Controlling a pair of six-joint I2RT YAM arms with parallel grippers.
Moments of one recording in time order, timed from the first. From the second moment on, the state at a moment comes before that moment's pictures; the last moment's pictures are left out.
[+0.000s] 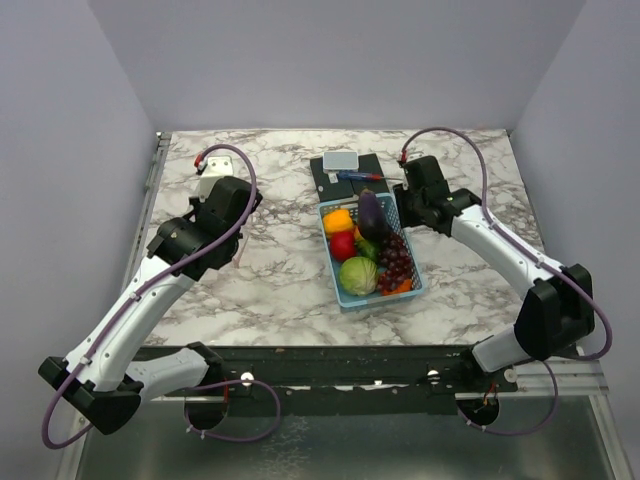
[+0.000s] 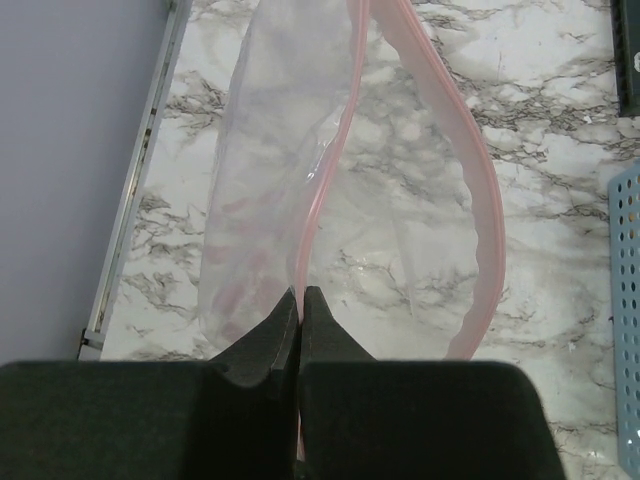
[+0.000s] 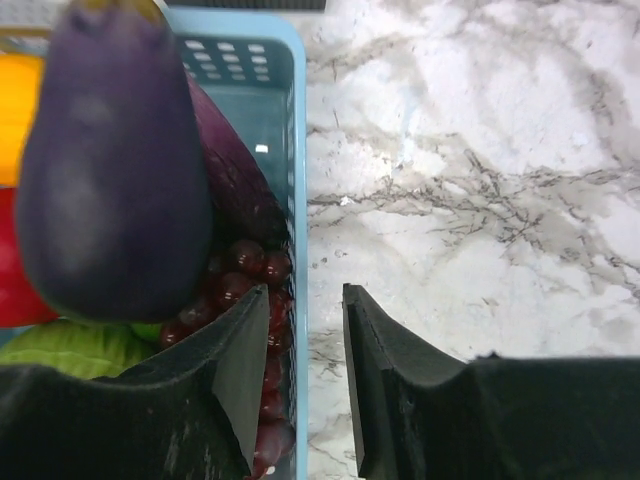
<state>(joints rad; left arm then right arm) -0.61 1.08 1.32 -1.05 -0.74 -0.44 0.44 1.50 1.18 -0.56 0.24 0.11</state>
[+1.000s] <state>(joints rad) -0.61 1.08 1.27 -1.02 -0.63 -0.44 0.80 1.58 1.42 -0.70 0.07 0.32</state>
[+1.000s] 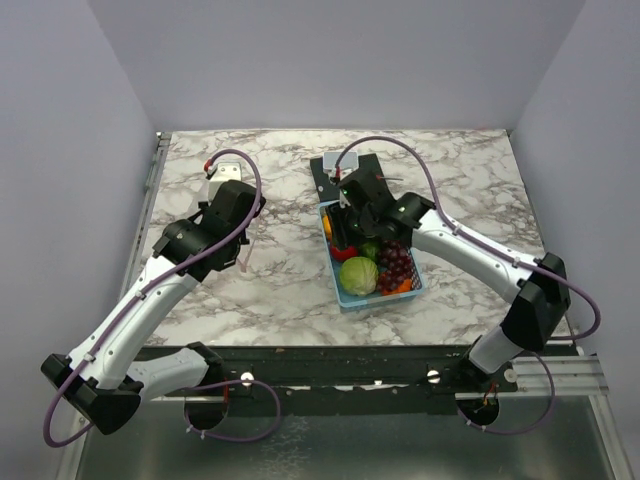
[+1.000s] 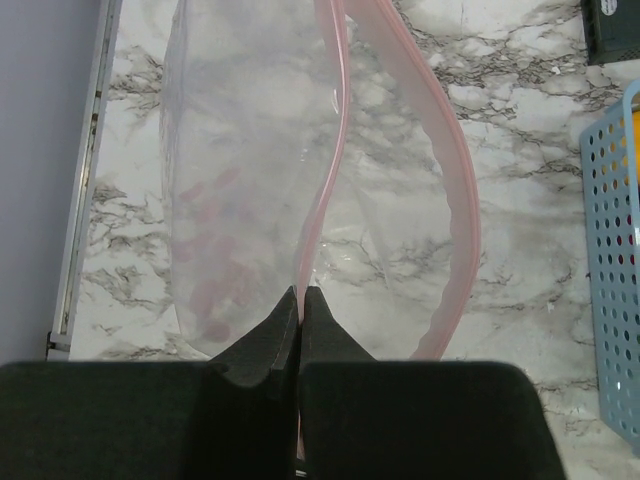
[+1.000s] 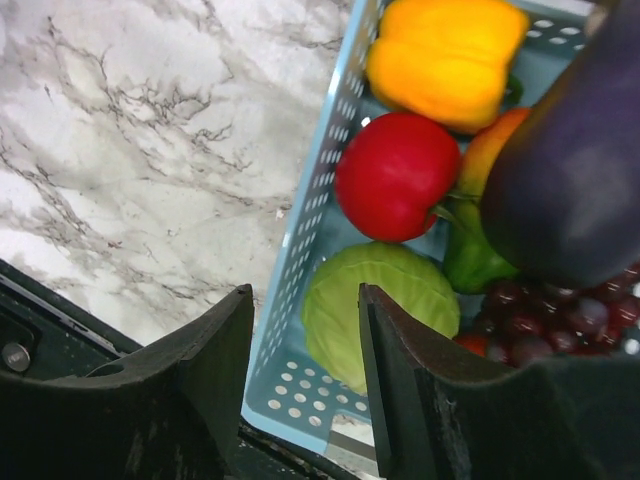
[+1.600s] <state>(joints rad) -0.61 1.08 1.24 -1.02 -0.58 -0.45 0.86 1.77 1.40 -0.65 0.12 0.42</state>
